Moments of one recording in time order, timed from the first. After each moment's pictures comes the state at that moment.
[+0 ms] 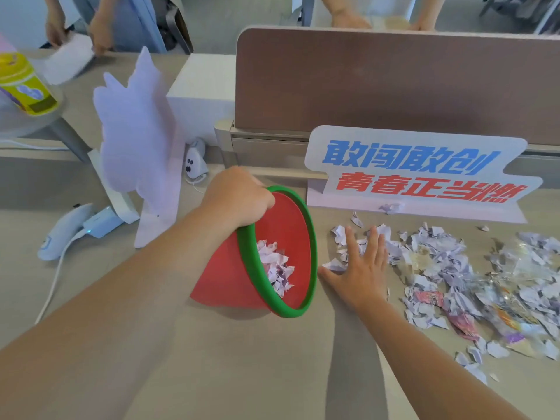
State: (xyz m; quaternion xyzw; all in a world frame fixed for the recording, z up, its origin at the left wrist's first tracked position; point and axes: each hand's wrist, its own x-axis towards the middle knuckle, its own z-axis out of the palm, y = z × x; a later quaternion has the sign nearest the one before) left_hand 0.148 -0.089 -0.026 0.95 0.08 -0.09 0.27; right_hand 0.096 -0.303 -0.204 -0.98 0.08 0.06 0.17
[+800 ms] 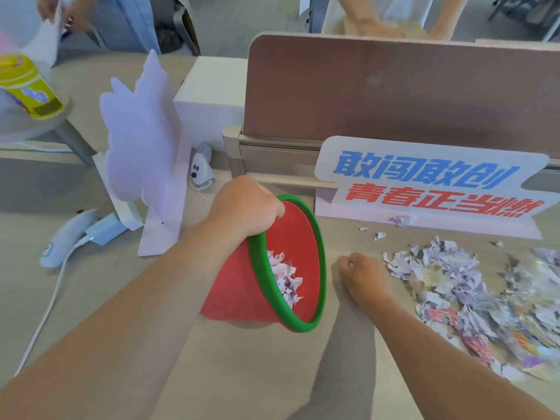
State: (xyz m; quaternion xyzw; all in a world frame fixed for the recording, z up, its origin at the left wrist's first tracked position) left_hand 0.159 -0.088 -0.026 0.94 0.12 -0.09 0.32; right_hand 0.134 -0.295 -0.199 -0.95 0.14 0.07 0.27
